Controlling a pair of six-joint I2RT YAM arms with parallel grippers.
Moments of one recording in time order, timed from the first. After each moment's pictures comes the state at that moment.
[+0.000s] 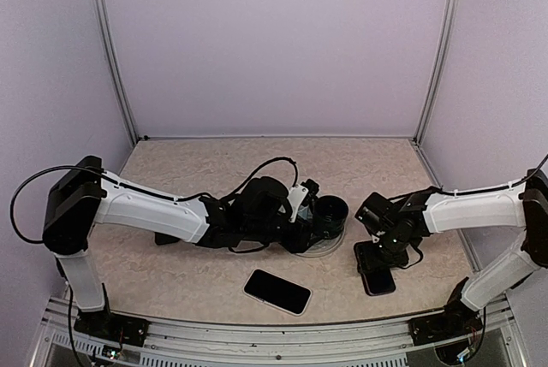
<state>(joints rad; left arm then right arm) -1.11 1.87 1.16 0.18 0.05 -0.34 0.80 1.44 0.73 -0.68 0.10 0.68</state>
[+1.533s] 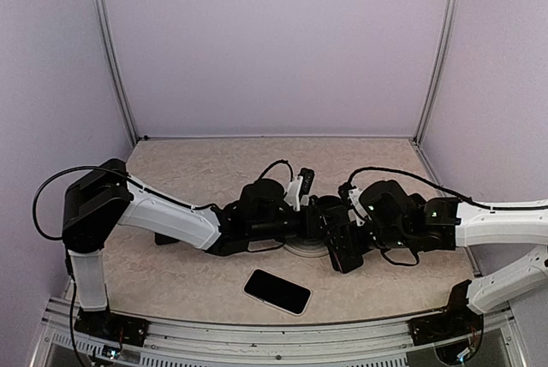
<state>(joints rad) -1.10 1.98 1.13 0.60 0.10 -0.73 1.02 1.18 0.72 -0.33 0.20 0.51</state>
